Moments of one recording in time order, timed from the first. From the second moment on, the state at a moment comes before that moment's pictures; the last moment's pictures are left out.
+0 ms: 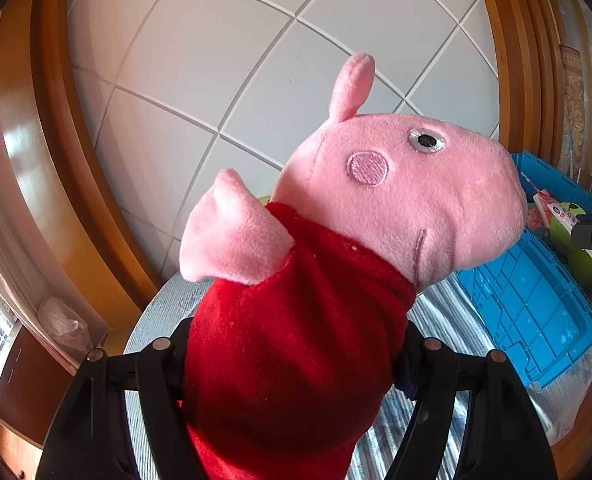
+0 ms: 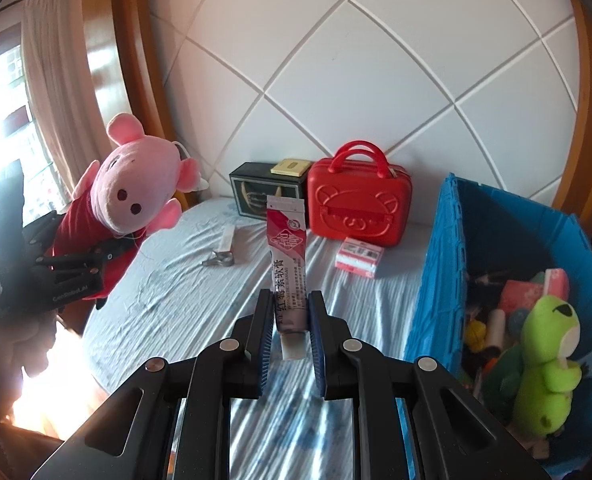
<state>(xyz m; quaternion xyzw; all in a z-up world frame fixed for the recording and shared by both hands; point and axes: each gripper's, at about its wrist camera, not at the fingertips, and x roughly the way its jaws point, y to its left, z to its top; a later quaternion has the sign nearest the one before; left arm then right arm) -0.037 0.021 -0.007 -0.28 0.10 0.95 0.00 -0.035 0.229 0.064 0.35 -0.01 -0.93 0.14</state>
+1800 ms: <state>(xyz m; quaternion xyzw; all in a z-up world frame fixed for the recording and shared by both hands) -0.149 0.327 0.040 -0.26 0.16 0.94 0.14 -0.026 0.552 0.069 0.30 -0.10 -0.95 0.00</state>
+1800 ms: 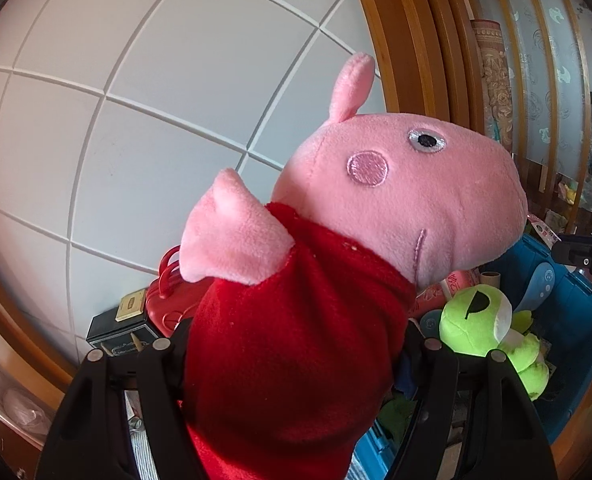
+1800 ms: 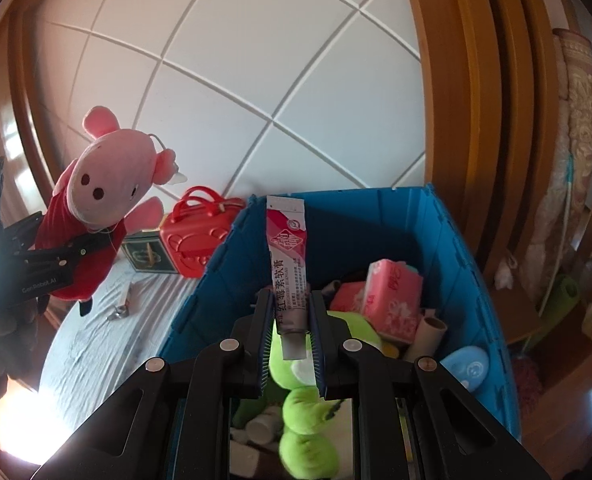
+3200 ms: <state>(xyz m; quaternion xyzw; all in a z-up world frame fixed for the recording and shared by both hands) -0.277 0.415 0.032 -0.32 0.16 0.91 0.22 -0.099 0.624 0.048 0.32 -0.12 -0.94 -0.03</state>
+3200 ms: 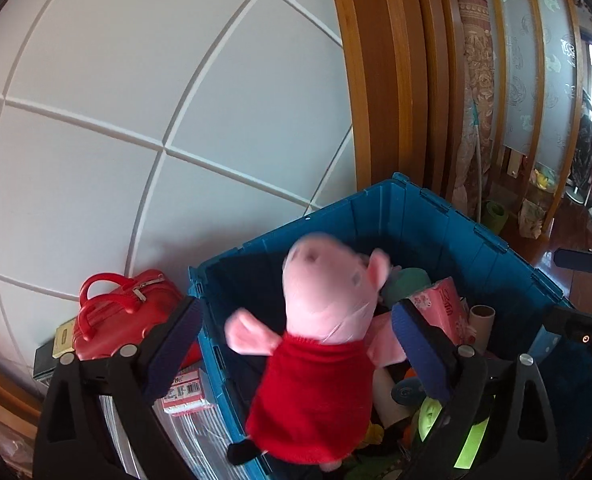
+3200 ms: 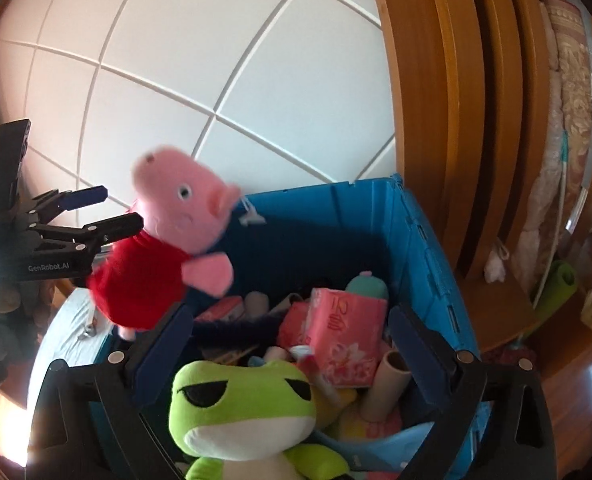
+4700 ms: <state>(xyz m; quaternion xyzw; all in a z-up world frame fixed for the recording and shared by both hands) -0.165 0.068 -0.029 -0.38 0.08 0.92 0.05 -0.111 0.341 0.073 0.34 -0.01 -0.94 0.08</state>
